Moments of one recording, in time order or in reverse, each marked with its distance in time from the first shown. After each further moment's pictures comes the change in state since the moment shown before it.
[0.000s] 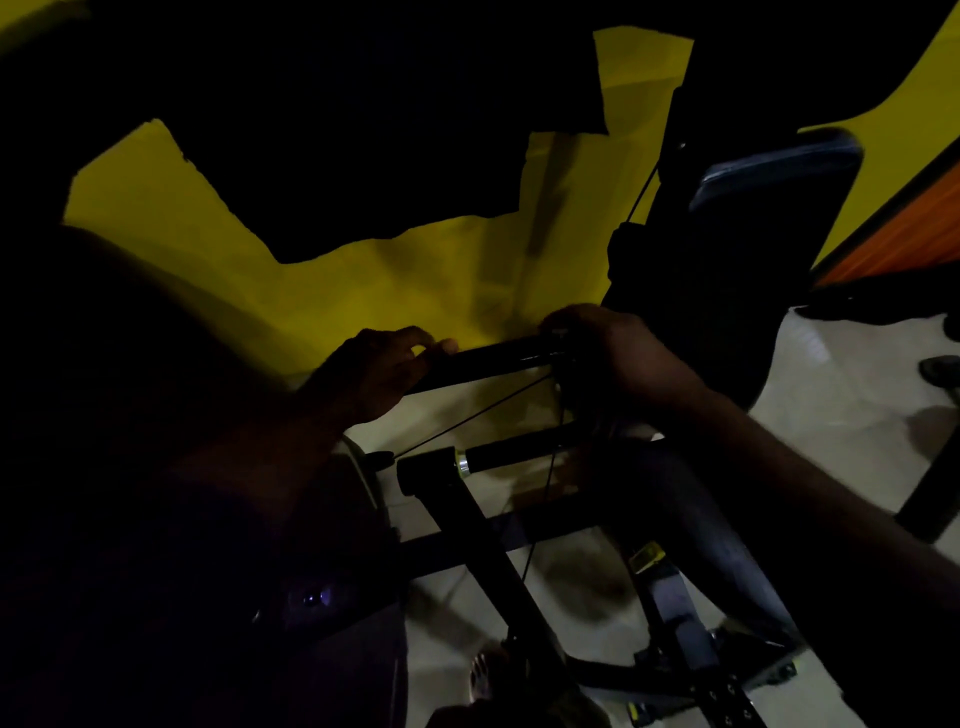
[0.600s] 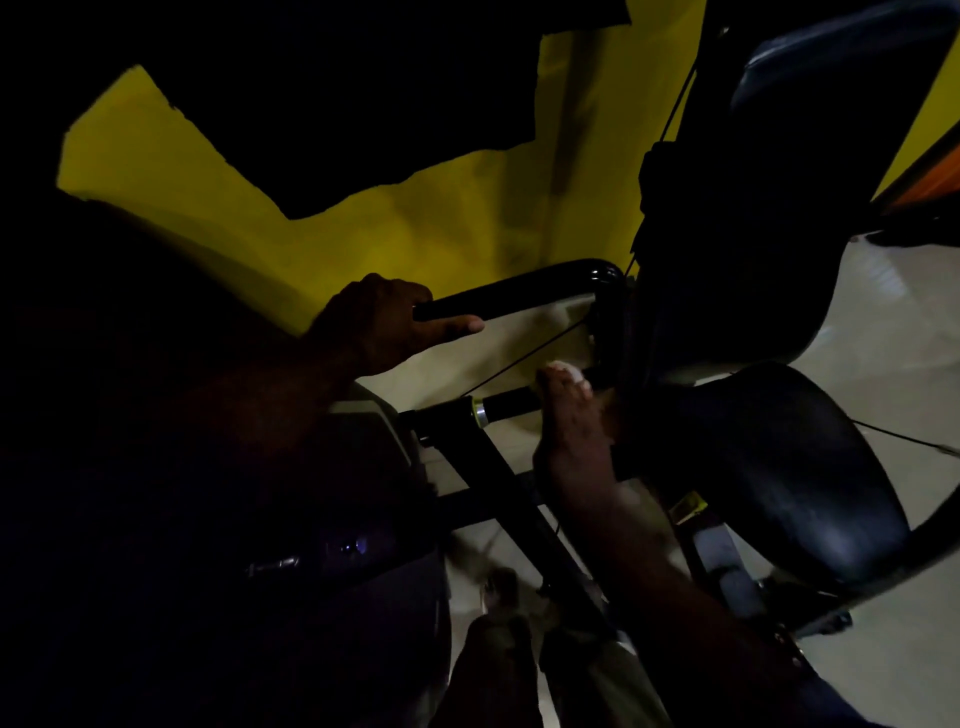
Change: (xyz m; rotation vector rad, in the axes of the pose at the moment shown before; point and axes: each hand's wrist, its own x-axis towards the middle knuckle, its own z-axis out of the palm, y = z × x) left_hand -0.009 0.010 0.000 0.309 0.048 0.075; right_hand -0.088 -0.023 0.204 0.210 0.373 0.347
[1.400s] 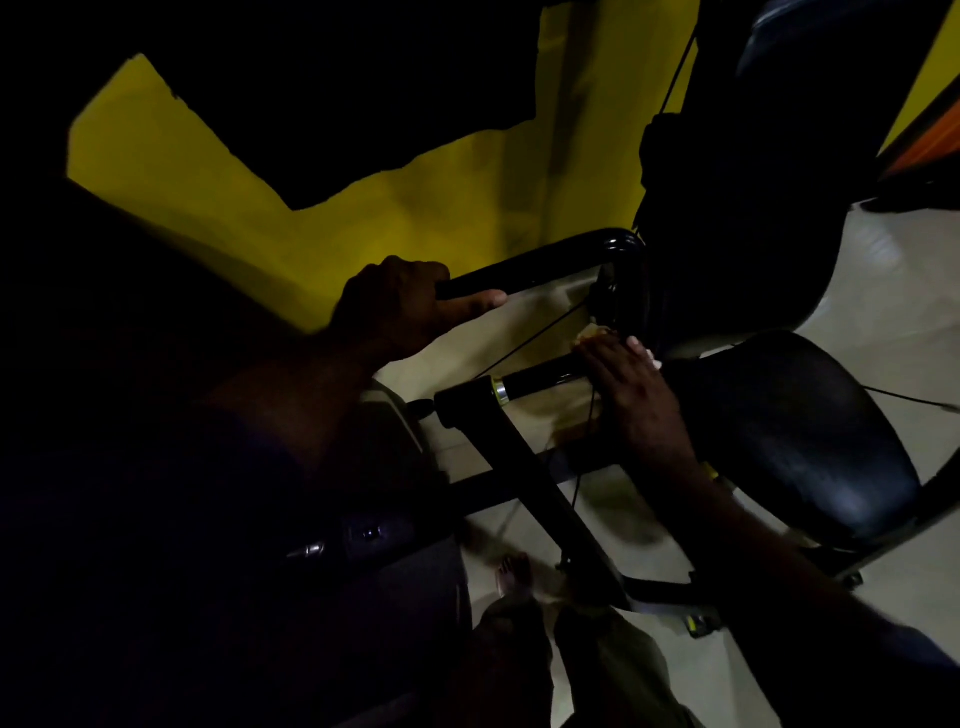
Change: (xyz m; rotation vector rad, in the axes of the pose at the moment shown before) left_hand -0.009 -0.001 0.005 0.059 0.144 0.085; right_hand 0.013 0.043 -0.034 -0.350 0.039 -0.309
